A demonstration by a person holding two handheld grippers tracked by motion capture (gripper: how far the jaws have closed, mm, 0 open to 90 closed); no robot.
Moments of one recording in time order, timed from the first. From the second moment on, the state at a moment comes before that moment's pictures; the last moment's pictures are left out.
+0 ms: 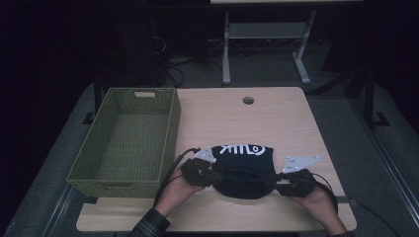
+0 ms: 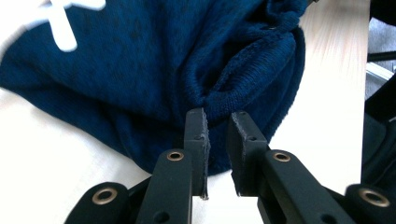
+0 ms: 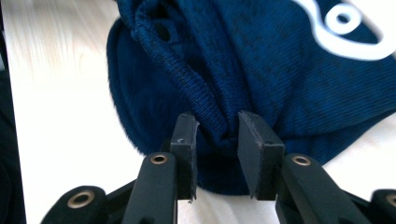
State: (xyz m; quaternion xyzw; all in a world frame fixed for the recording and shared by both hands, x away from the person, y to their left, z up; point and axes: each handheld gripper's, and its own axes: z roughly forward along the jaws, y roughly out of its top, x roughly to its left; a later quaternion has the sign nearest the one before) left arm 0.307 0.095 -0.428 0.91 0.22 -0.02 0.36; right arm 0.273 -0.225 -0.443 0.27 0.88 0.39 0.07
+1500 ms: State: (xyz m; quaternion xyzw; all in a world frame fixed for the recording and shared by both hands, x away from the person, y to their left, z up) left arm 0.346 0.087 -0.379 0.87 0.29 0.03 0.41; right arm 0.306 -0.226 -0.422 0.27 0.86 0.44 0.06
